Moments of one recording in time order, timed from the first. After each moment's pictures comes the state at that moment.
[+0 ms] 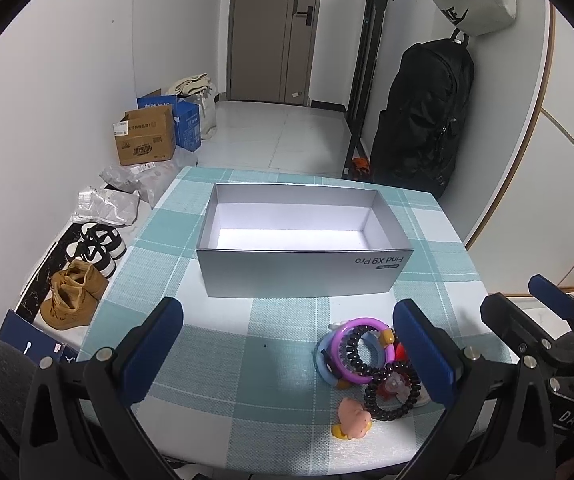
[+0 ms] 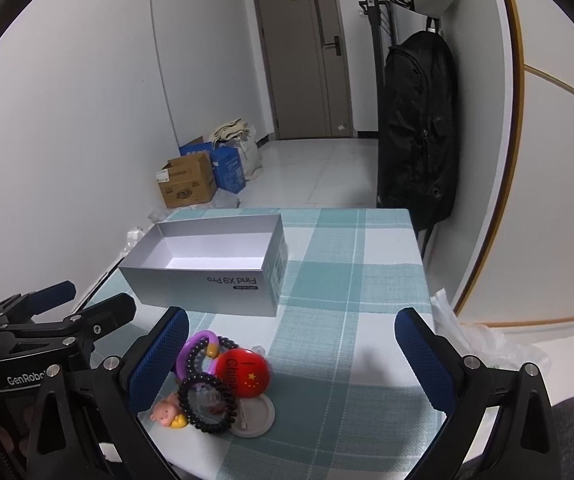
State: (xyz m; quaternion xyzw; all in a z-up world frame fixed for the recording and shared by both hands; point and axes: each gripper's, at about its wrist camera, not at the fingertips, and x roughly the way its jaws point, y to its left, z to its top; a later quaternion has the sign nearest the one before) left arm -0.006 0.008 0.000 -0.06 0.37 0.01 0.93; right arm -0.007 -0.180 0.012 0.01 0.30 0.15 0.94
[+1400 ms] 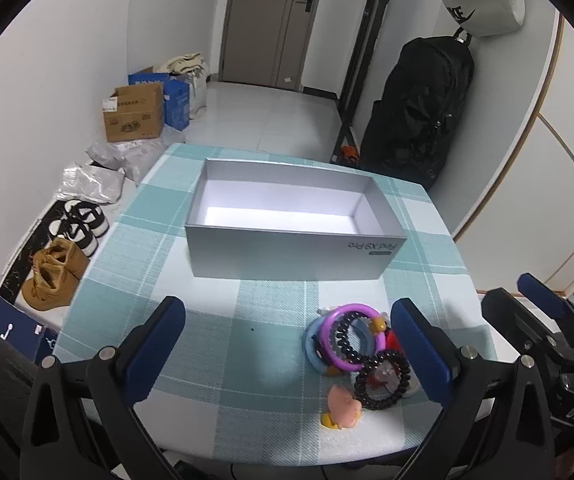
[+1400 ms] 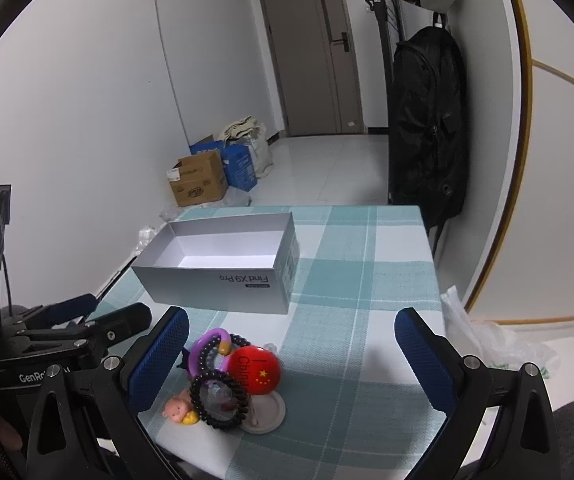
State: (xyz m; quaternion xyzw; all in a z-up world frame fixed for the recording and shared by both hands) left arm -0.003 0.014 -0.008 -0.10 0.40 -0.02 0.91; right arm -0.010 -0.179 0.010 0.02 0.31 0.18 0.93
